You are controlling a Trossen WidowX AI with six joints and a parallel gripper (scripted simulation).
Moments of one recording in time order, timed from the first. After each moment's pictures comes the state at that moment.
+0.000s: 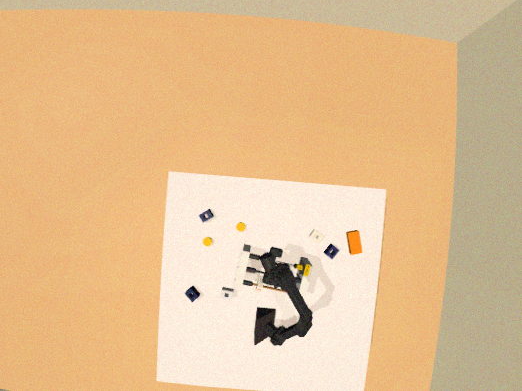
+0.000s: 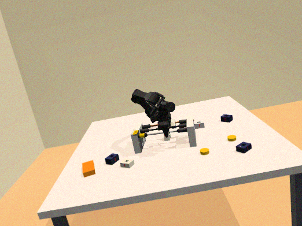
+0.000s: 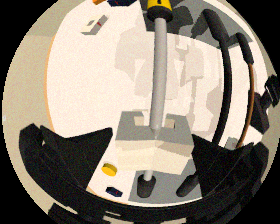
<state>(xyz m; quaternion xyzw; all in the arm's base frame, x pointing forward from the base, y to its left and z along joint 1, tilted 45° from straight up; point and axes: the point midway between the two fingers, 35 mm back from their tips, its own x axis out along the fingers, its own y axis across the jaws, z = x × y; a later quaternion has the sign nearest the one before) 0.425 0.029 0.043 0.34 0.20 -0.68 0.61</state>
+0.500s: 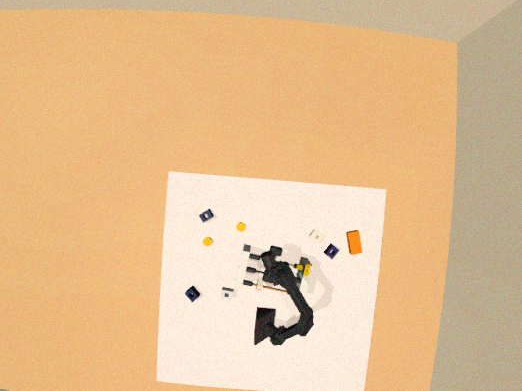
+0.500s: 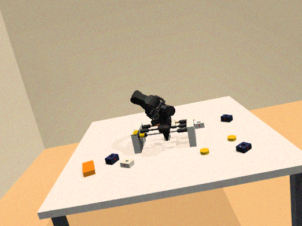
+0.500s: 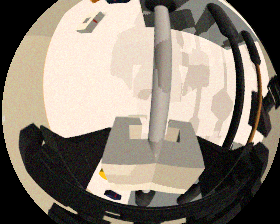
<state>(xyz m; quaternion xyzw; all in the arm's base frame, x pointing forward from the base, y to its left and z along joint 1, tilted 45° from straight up) 0.424 0.014 0.030 0.34 0.20 -0.68 0.61</state>
